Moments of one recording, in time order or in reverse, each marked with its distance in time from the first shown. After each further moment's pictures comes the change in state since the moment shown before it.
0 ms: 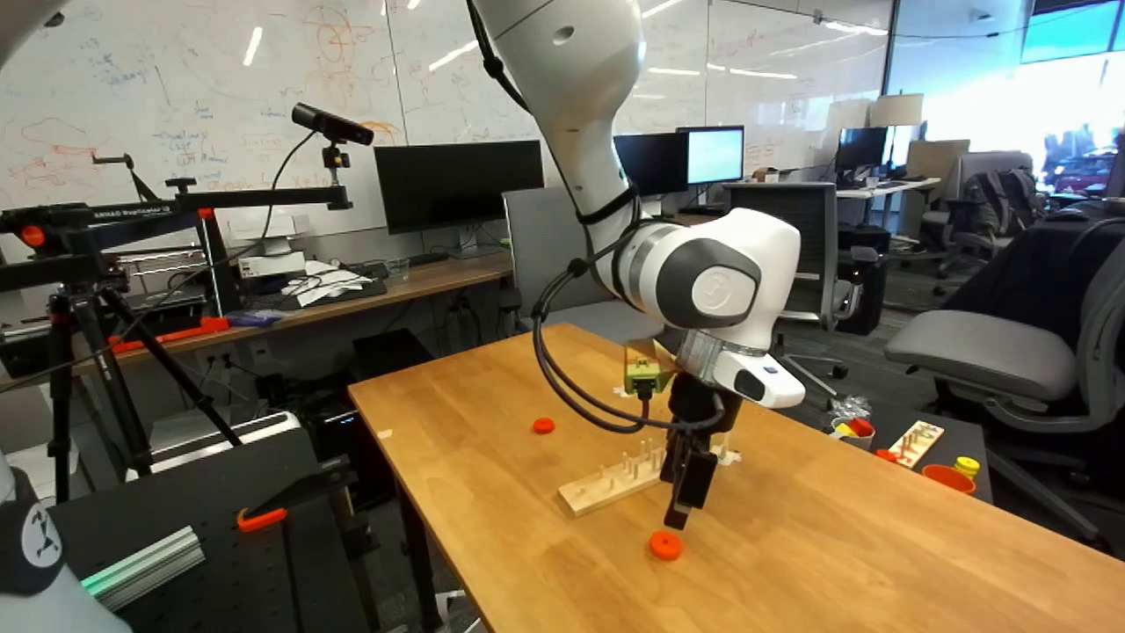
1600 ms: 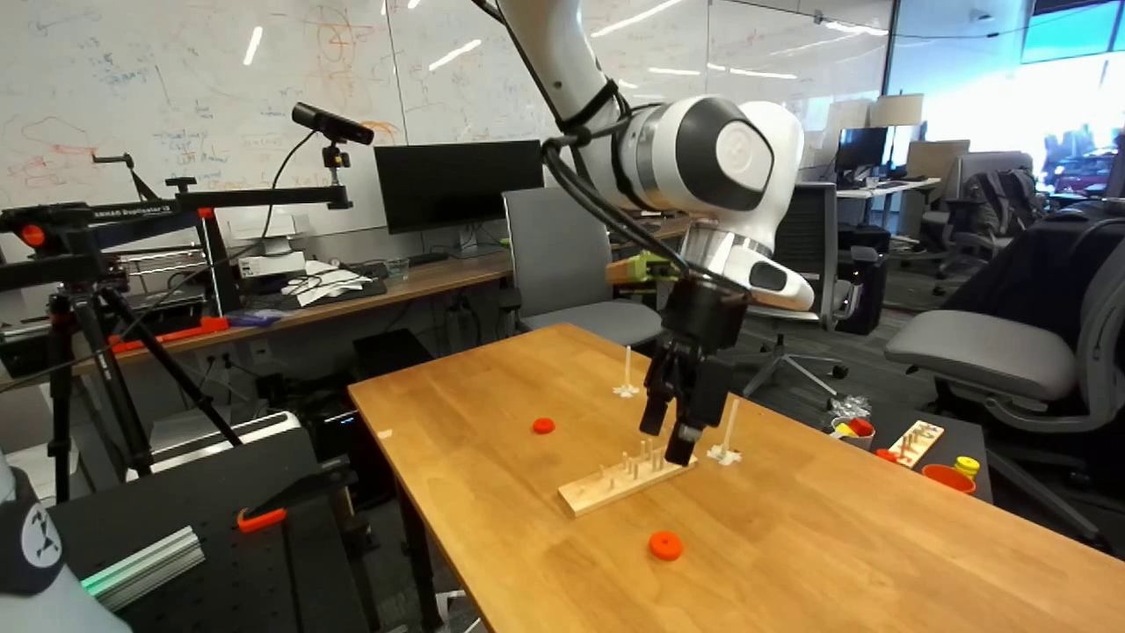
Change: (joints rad) arm -0.028 -0.248 0.017 -0.082 -0.242 -0.335 -0.050
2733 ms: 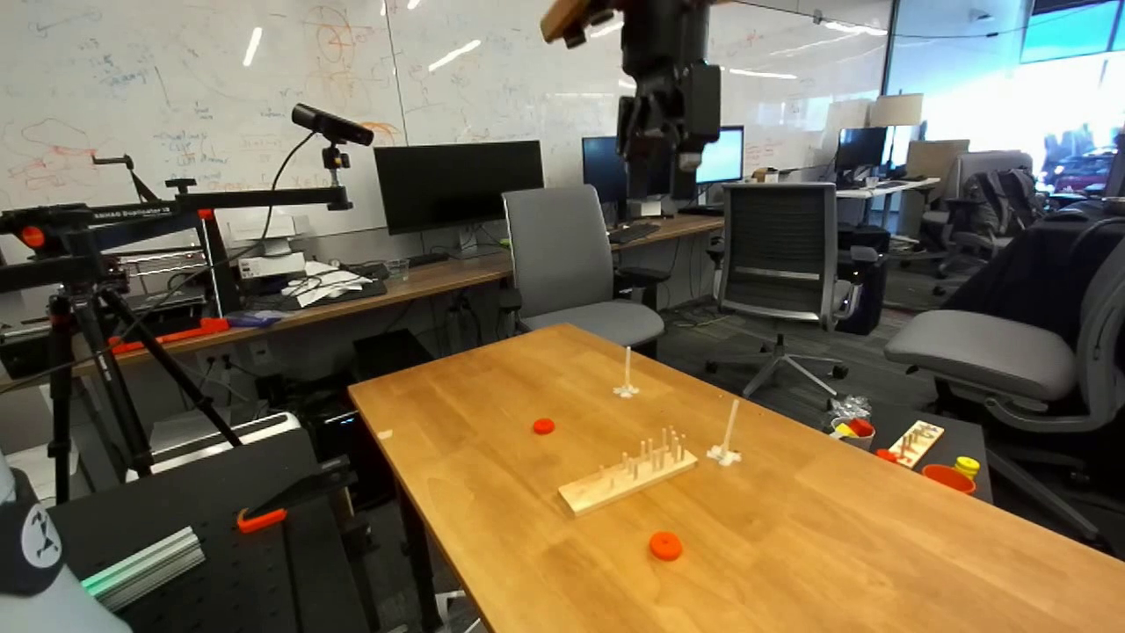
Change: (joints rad) arm -0.016 -0.574 0.086 -0.162 0.019 -0.020 -0.196
